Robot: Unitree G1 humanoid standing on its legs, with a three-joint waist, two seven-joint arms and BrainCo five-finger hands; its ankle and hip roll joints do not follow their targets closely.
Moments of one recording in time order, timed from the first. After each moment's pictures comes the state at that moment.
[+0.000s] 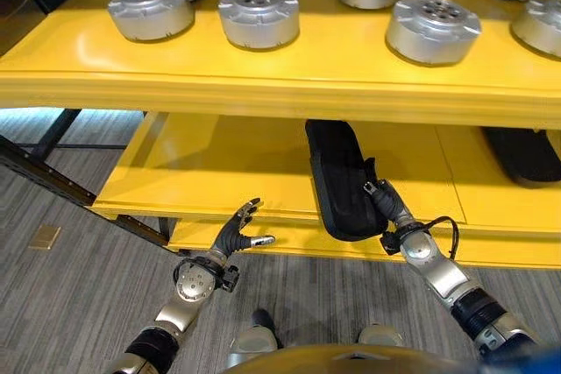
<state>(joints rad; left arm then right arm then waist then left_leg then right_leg) 0.01 0.48 -0.42 0.48 -0.26 -0.37 -0.02 -0.20 -0.43 0.48 0.30 0.04 0.00 -0.28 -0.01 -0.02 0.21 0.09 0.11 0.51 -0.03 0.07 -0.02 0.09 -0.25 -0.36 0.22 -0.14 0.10</state>
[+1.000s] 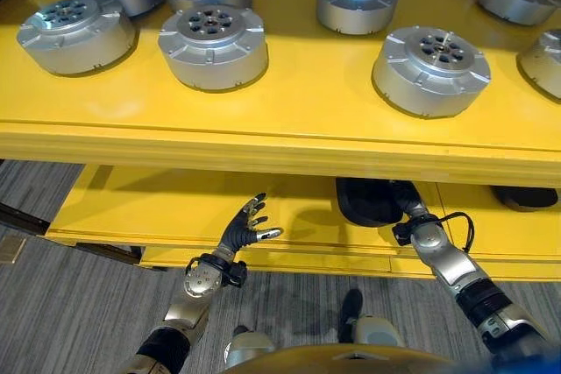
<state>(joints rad) 0.02 0.40 -0.36 0.45 -0.33 -0.31 -0.07 -0.23 -0.44 0.43 0.38 0.09 0.12 -0.32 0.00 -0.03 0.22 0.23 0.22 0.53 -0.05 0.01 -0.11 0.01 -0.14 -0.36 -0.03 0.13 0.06</state>
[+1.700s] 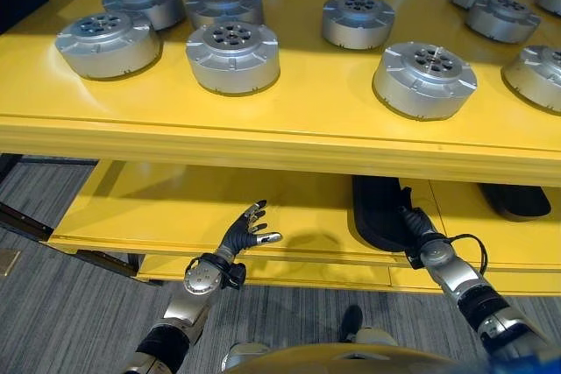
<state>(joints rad) 0.00 0.40 -0.35 0.46 -0.33 -0.20 -0.12 -0.27 -0.43 0.40 0.67 0.11 0.25 -0.27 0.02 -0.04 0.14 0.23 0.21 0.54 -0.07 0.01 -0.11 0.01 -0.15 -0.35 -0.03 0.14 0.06</state>
